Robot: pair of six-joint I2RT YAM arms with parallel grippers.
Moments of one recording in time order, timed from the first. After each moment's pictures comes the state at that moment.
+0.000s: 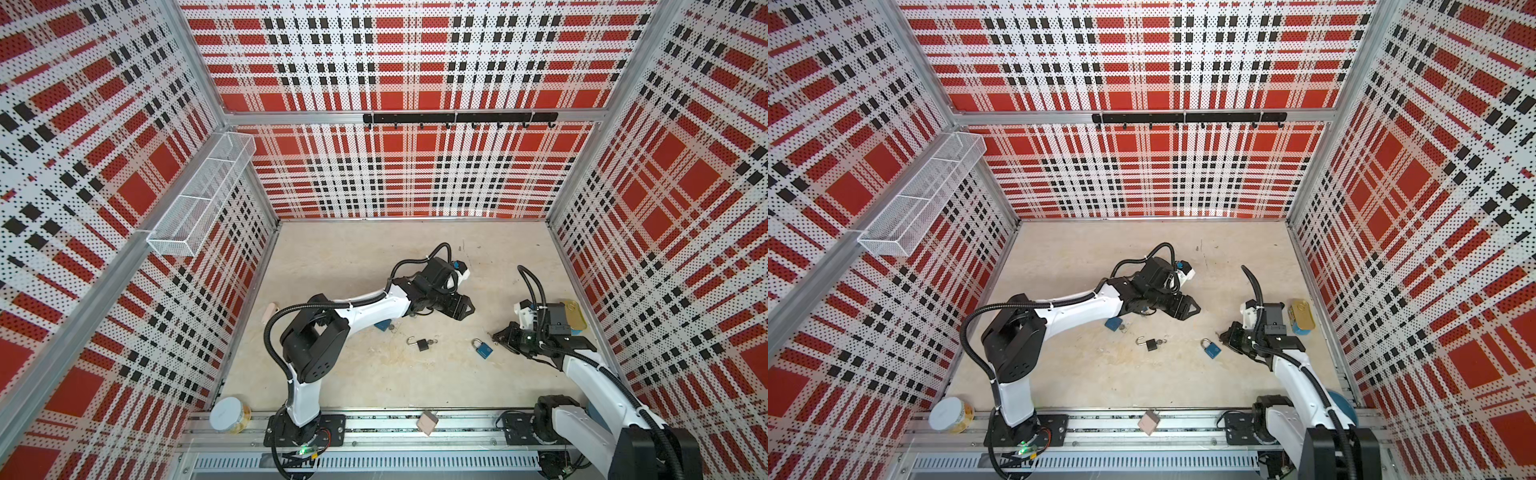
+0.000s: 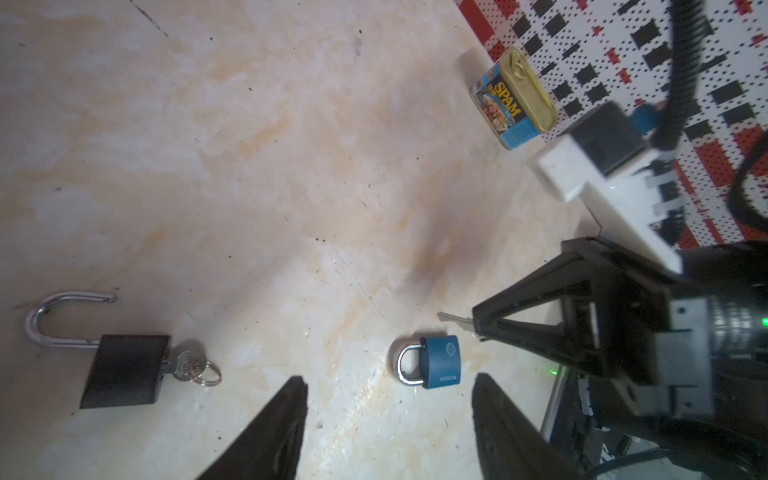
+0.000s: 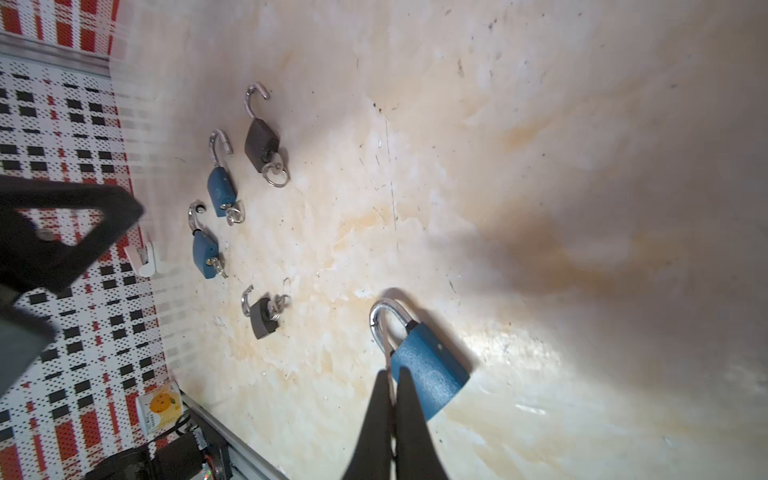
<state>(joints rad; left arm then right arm) -0.86 1.90 1.37 -0.21 0.38 -0.34 0.01 0.99 0.42 -0.47 -0.51 0.48</state>
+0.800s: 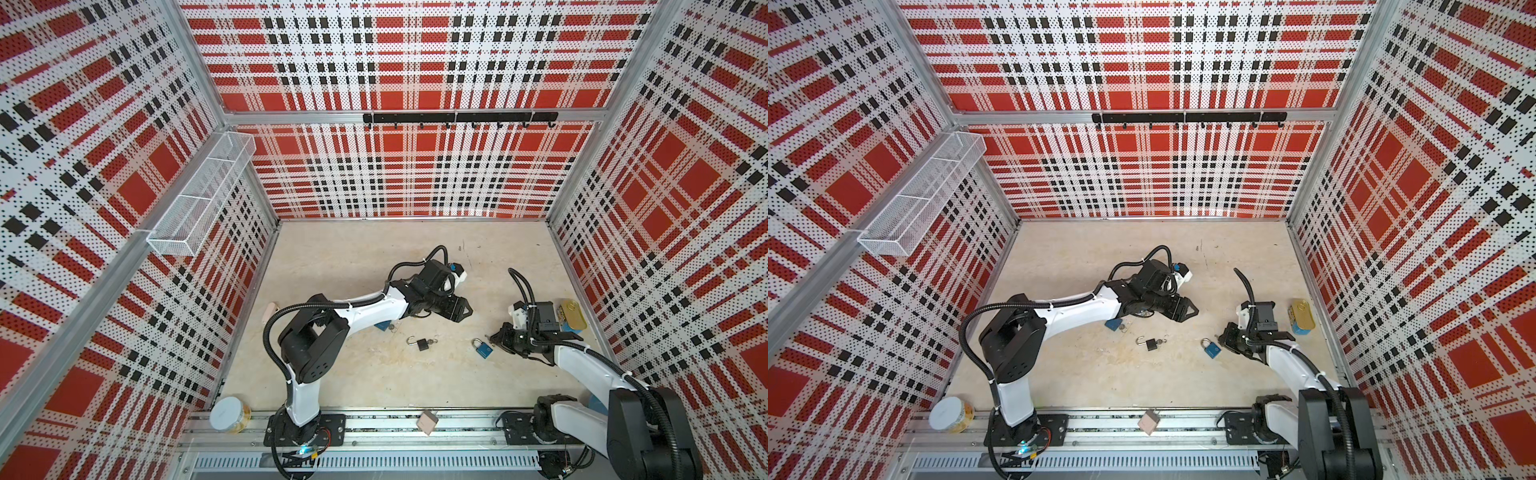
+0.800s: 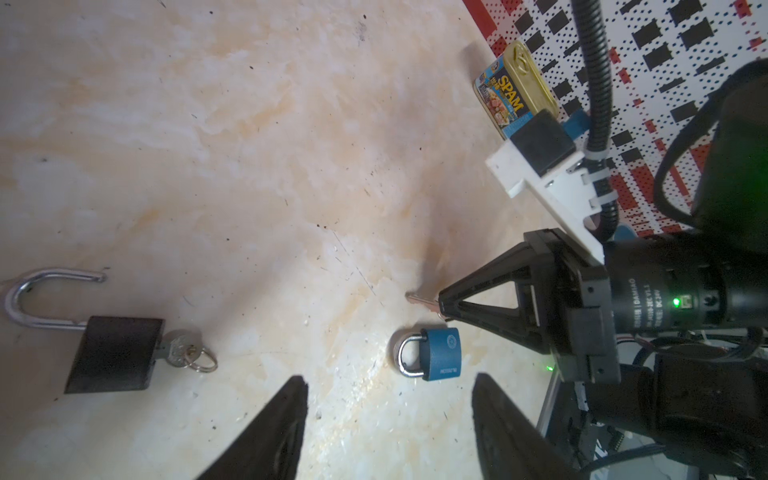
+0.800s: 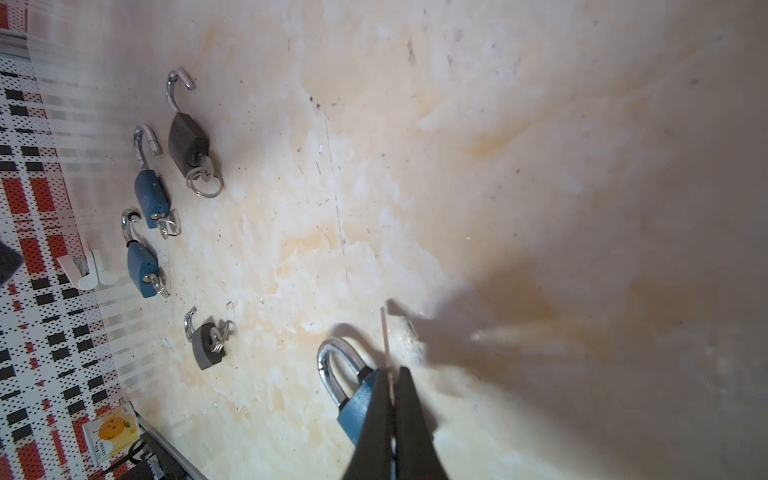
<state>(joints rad) -0.85 1.89 1.32 -0.18 0.39 -0.36 0.06 1.15 0.40 -0.34 -0.44 0.48</state>
